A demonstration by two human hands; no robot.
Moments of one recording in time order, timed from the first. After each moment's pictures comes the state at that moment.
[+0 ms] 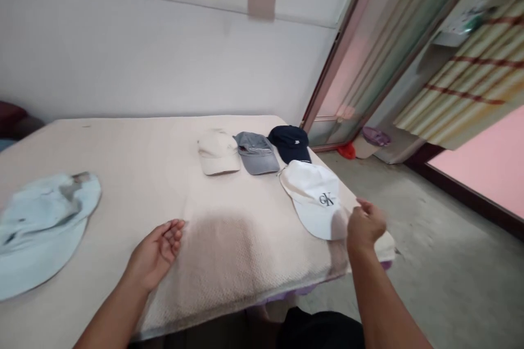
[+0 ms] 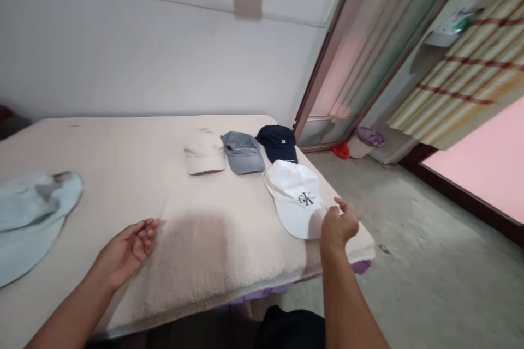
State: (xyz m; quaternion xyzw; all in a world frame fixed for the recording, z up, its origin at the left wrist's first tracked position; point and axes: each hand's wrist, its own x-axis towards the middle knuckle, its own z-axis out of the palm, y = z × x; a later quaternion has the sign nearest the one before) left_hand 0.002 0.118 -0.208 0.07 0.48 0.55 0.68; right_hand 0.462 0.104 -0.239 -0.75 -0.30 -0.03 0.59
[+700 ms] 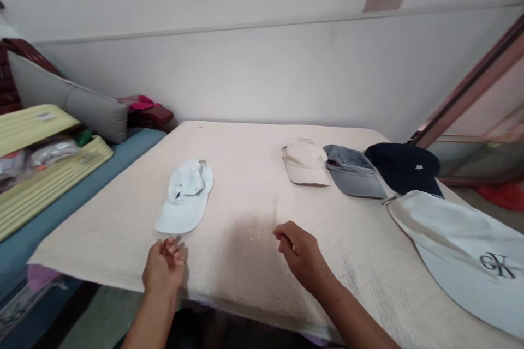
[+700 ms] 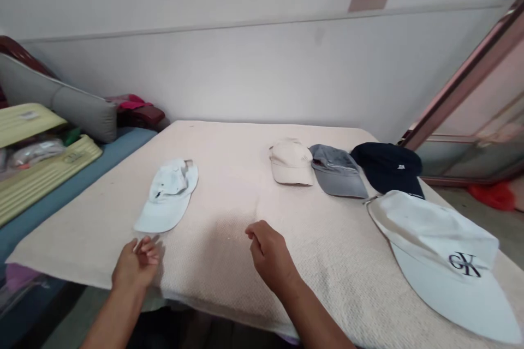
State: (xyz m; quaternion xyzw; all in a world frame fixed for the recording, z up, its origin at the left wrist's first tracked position) left_hand -0.175 0.040 -0.216 -0.10 0.46 0.78 0.41; right_hand 0.114 0.105 -0.198 -0.41 -0.78 0.32 0.36
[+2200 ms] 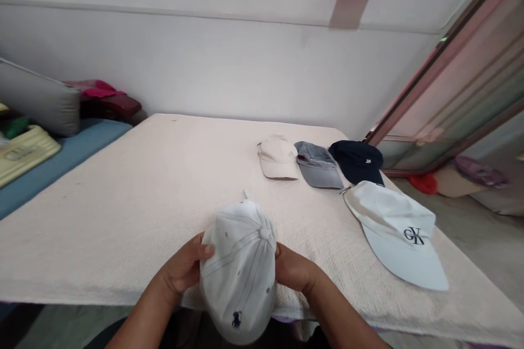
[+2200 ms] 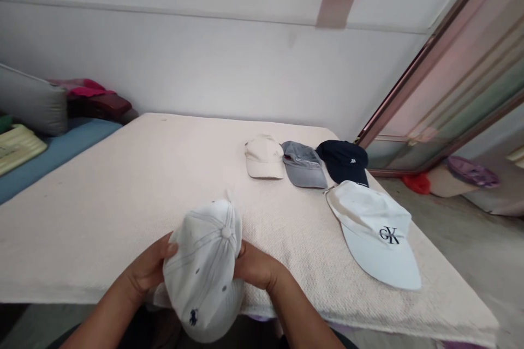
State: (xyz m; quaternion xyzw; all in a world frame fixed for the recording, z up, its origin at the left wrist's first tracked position) left_hand -0.087 0.059 -0.197 0.26 0.30 0.43 0.81; right_hand 0.143 0.091 -0.193 -0.32 -0.54 0.75 0.23
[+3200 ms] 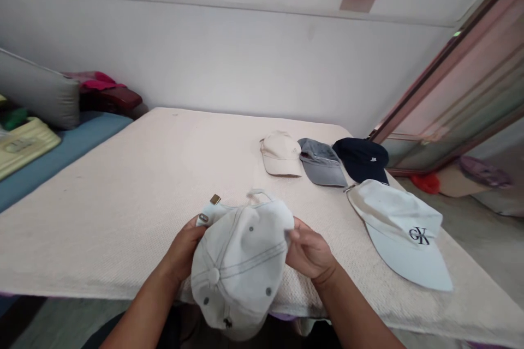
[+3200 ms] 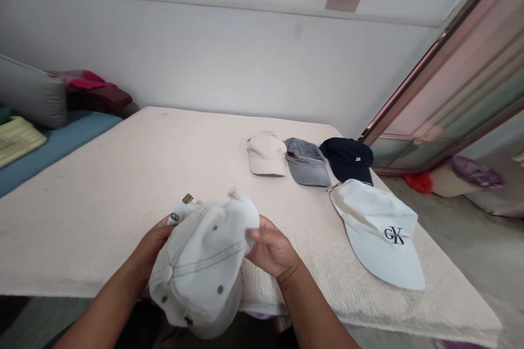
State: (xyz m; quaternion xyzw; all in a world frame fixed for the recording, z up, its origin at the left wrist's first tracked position) left_hand -0.083 0.067 -0.187 0.21 0.46 0.52 0.68; right_hand 0.156 0.102 -0.183 -0.20 -0.33 0.84 0.37
